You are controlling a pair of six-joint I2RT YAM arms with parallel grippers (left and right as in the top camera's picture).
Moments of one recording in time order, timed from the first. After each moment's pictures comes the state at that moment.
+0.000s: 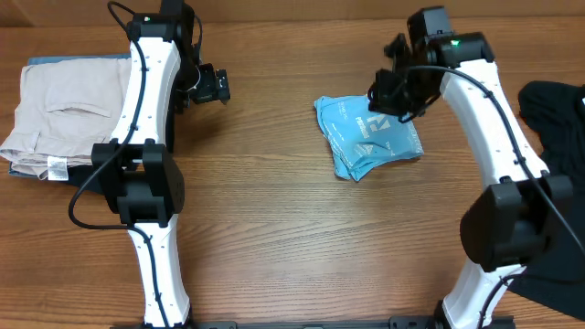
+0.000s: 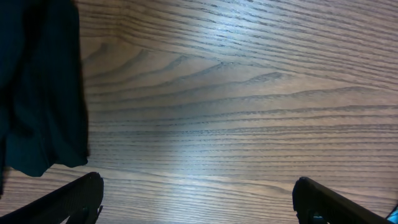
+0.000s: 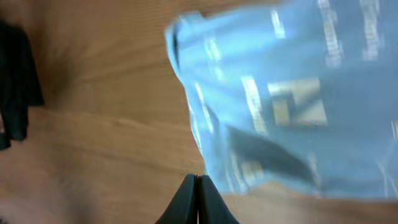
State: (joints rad) left arm -0.04 2.36 2.30 -1.43 0.08 -0.25; right arm 0.15 1.99 1.86 -1.21 -0.39 0.23
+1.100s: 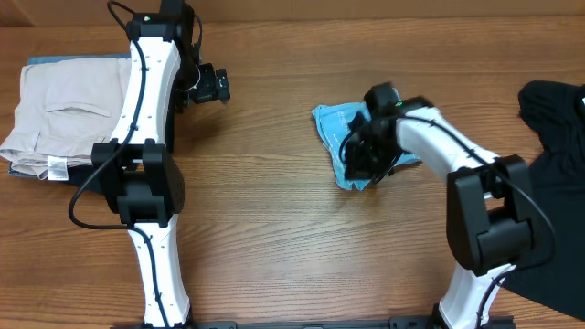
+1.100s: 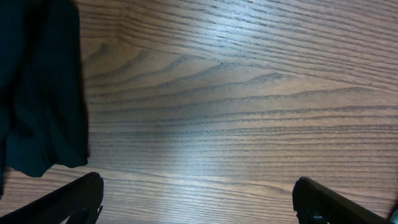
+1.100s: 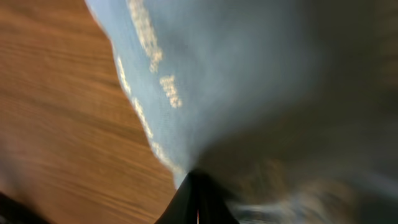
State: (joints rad) left arm -0.04 2.36 2.30 -1.43 0.08 -0.25; right arm 0.28 1.99 1.34 -0.92 -0.42 0.20
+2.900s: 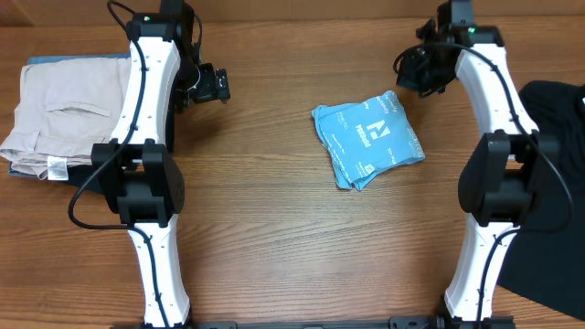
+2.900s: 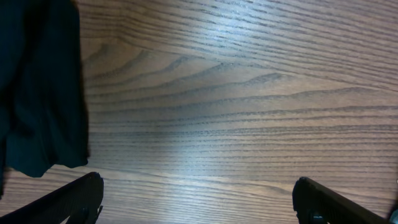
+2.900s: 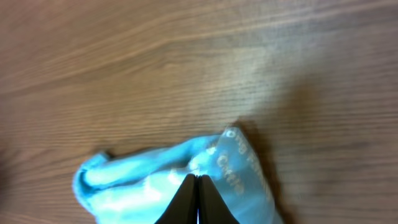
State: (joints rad) left arm -0.04 2.36 2.30 -1.43 0.08 -0.25; right arm -0.02 2.29 2.10 -1.07 -0.33 0.23
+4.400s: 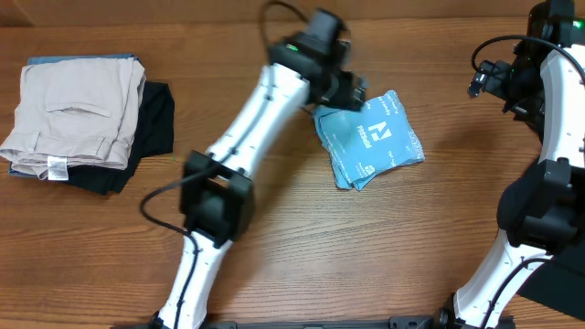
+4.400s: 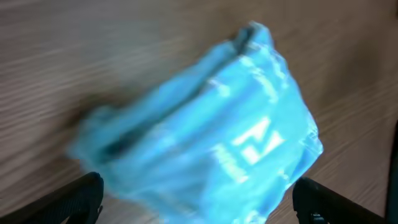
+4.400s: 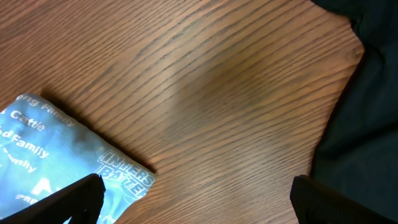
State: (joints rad) left arm -0.54 2.38 2.31 -1.03 0.27 -0.31; right arm -0.26 2.12 2.12 -1.43 0.01 0.25
